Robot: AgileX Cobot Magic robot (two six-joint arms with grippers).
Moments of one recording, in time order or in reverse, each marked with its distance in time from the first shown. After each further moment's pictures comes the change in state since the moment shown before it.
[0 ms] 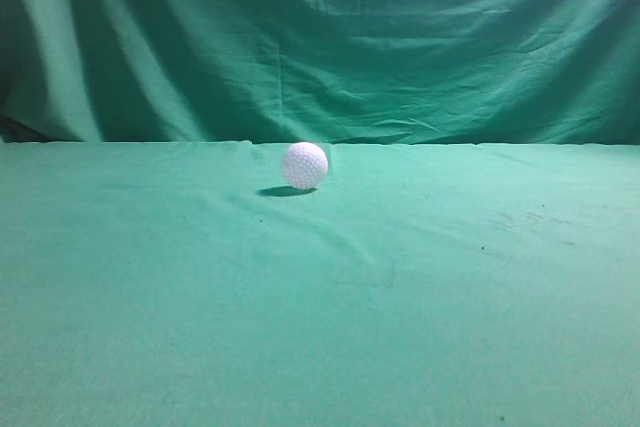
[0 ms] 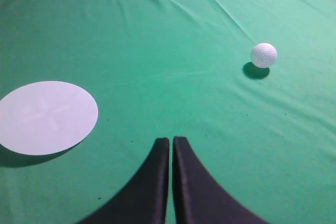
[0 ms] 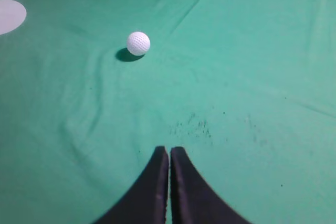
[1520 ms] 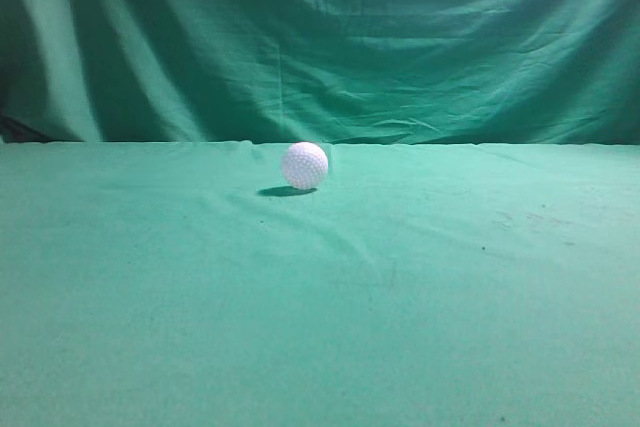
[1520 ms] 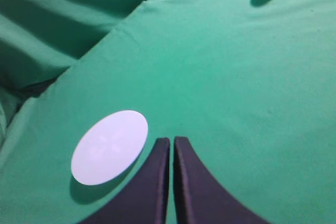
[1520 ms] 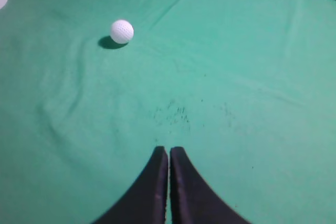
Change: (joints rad) left arm -0.087 -0.342 0.131 0.629 0.102 0.000; right arm 0.000 -0.130 0.033 -0.076 0.110 0.000
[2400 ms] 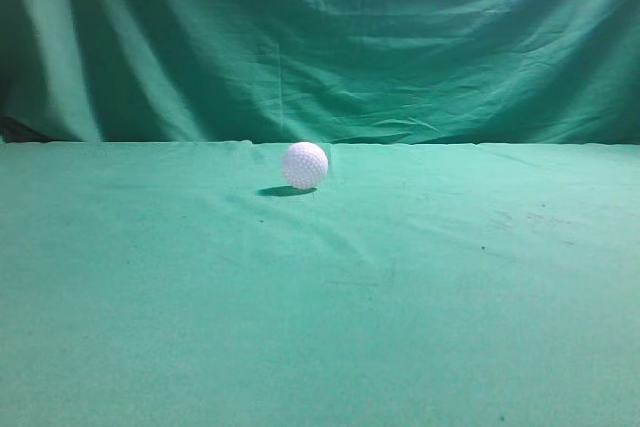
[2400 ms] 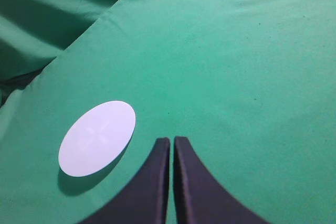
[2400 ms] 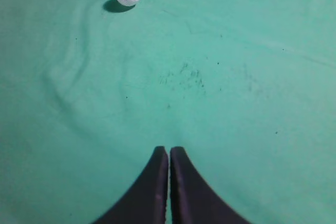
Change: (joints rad) left arm 0.000 0.000 0.000 0.000 0.044 0.000; right arm 0.000 -0.010 0.118 0.061 -0.041 -0.002
